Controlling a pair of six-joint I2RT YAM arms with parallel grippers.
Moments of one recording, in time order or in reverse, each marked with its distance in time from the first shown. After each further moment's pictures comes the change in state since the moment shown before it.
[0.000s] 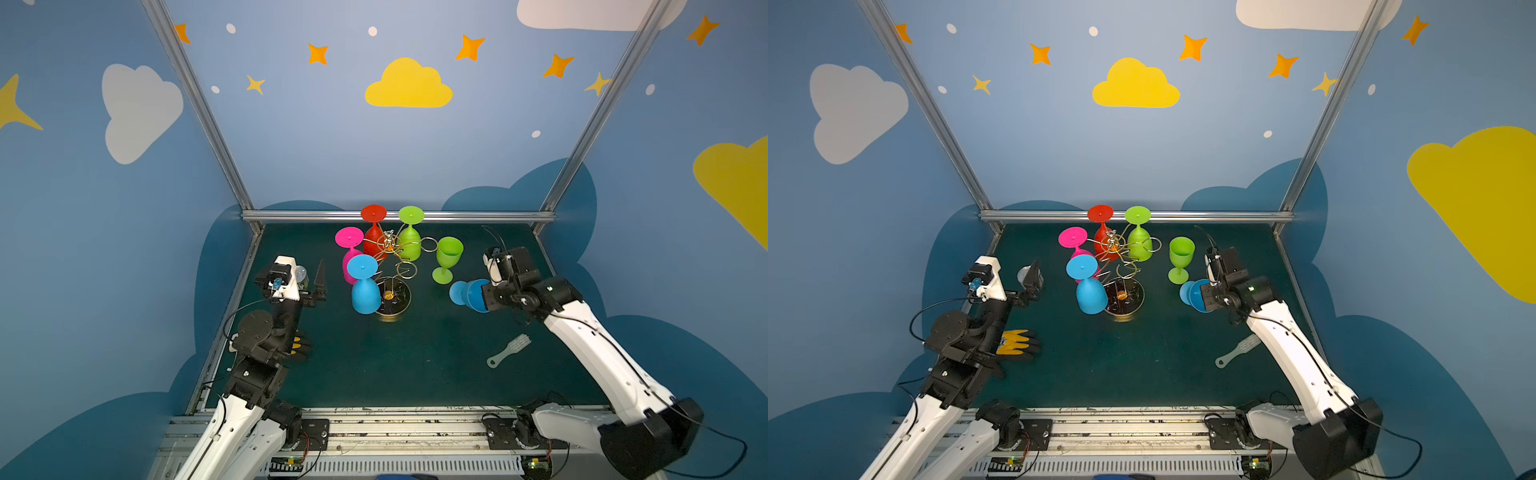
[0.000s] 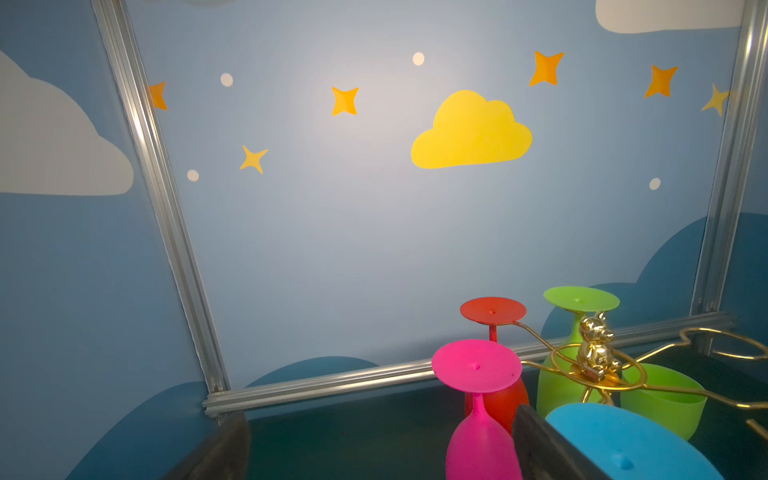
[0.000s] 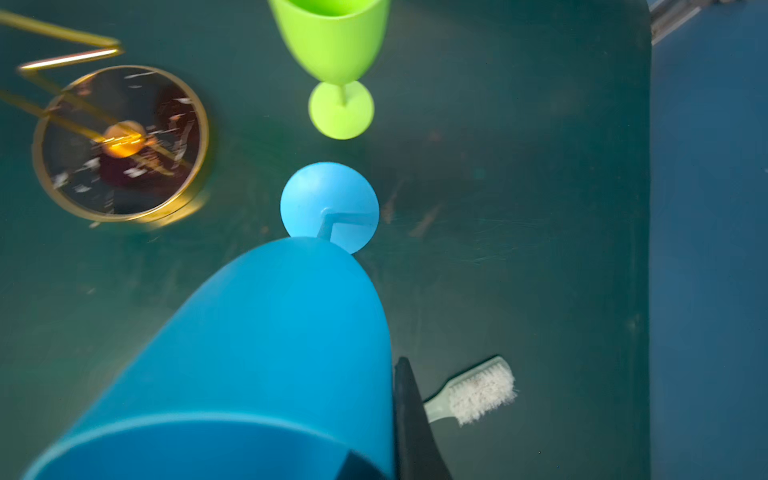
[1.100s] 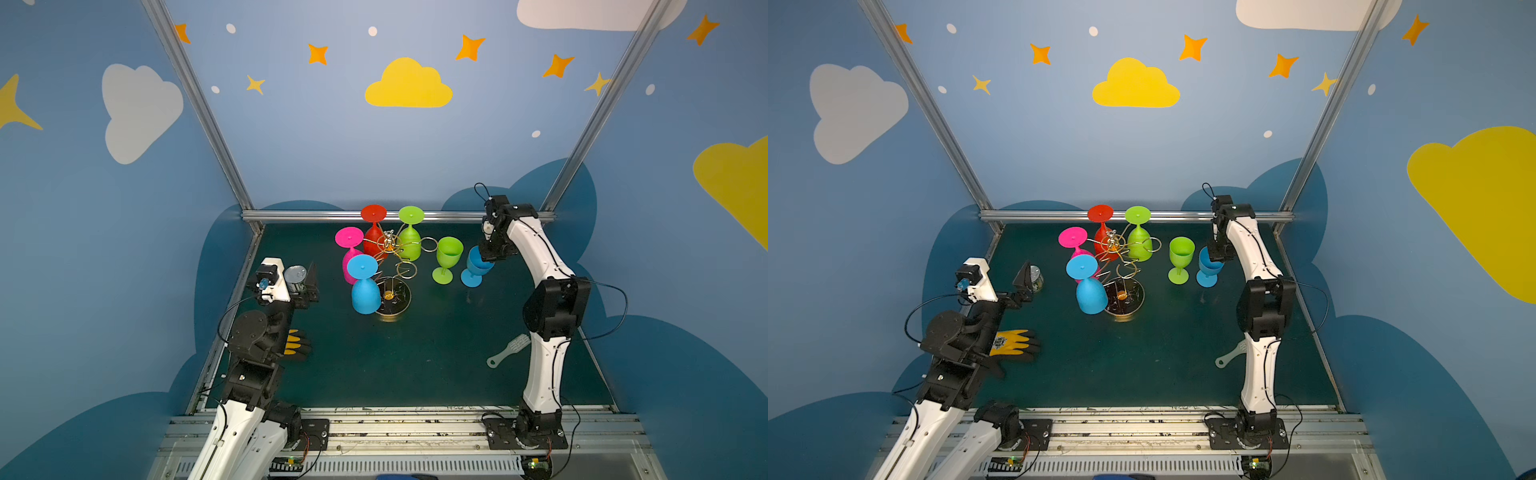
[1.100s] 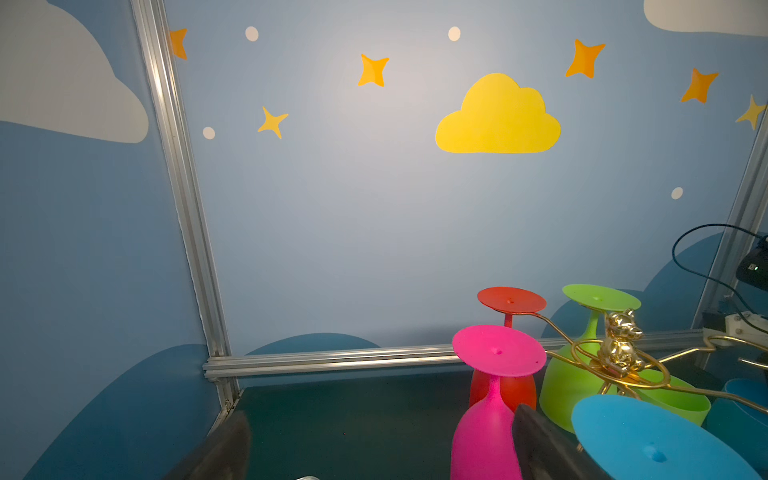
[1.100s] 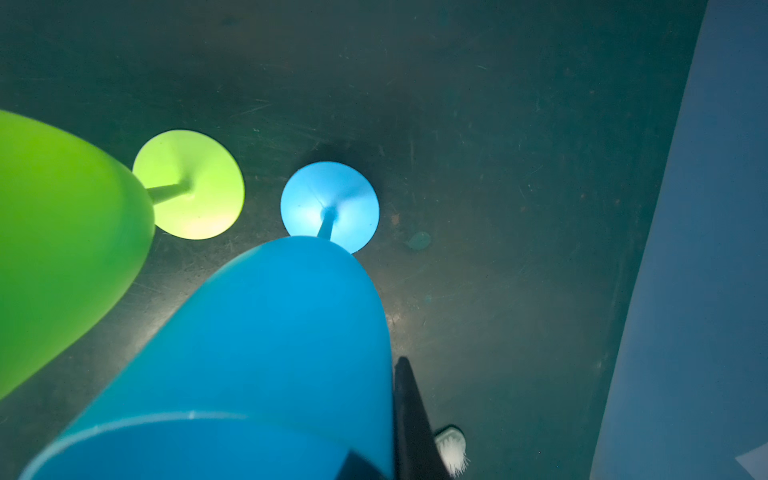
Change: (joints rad) left arm 0.127 -0.027 -0.013 -0.048 0.086 -0.114; right arm -0.210 0.892 0.932 -0.394 -0.056 -0.053
